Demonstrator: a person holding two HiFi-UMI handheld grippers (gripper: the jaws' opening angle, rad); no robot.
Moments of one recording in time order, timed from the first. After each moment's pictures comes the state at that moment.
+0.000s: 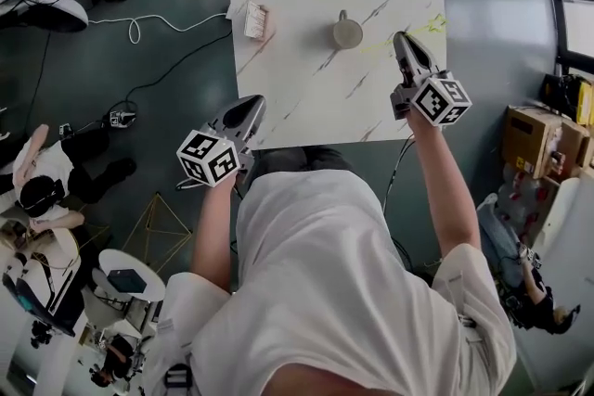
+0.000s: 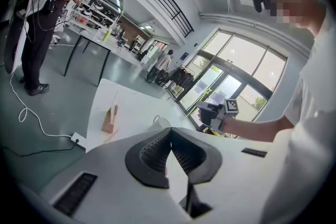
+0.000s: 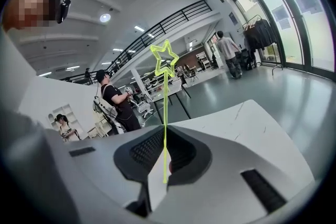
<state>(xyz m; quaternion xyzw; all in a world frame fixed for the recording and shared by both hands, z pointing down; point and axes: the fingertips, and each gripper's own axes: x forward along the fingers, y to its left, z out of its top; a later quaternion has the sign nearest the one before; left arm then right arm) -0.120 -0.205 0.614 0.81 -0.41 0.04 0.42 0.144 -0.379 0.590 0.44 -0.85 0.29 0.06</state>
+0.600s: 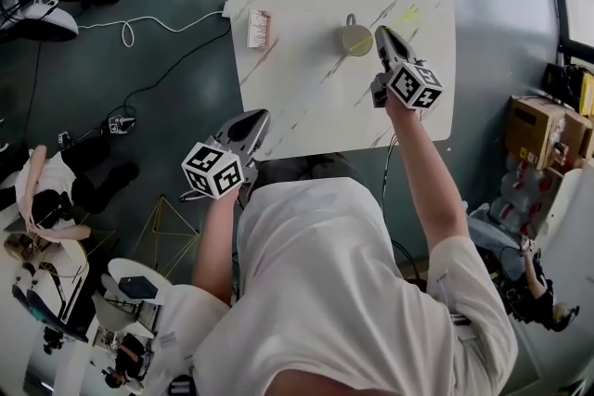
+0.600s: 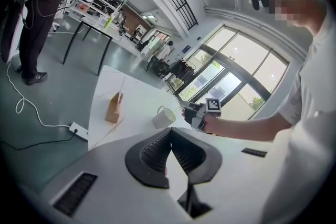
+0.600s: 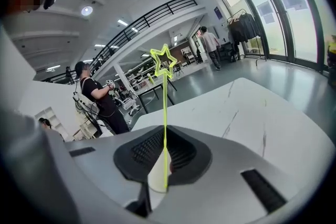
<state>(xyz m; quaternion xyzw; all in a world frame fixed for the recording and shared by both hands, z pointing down) -0.131 -0.208 0.656 0.80 -0.38 0.06 0.46 0.114 -0.412 0.704 0.50 -0.79 0.34 0.09</state>
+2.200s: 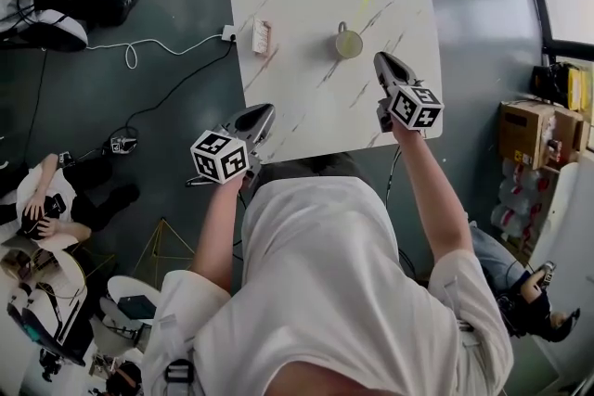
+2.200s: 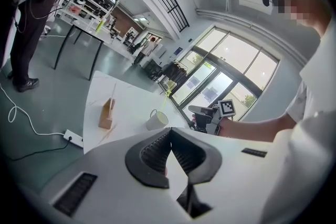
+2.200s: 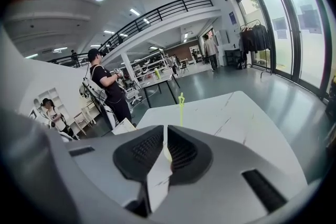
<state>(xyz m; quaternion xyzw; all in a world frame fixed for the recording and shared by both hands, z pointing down) -0.130 -0.202 0.638 0.83 -0.36 0.05 0.43 0.115 -0.339 0.643 0.49 -0.81 0.29 0.15</state>
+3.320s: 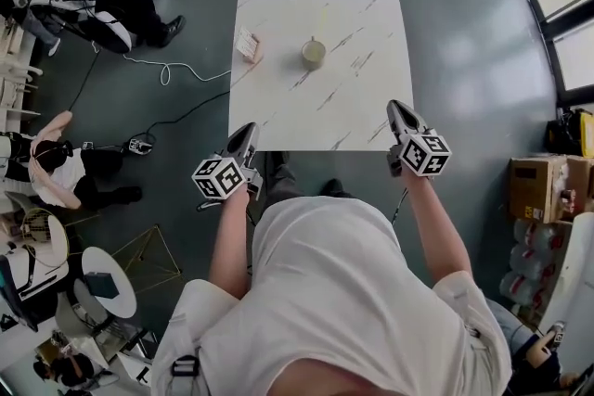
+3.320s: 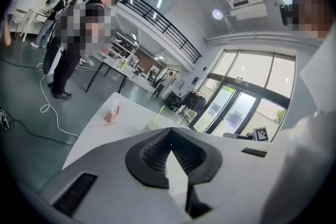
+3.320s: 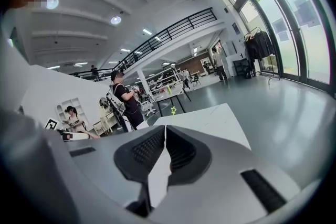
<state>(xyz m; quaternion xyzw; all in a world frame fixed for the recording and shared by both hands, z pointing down) -0.024 -0.060 0.568 0.75 -0.55 -0.06 0.35 0.308 -0.175 0.552 0.43 -0.86 0.25 0.06</state>
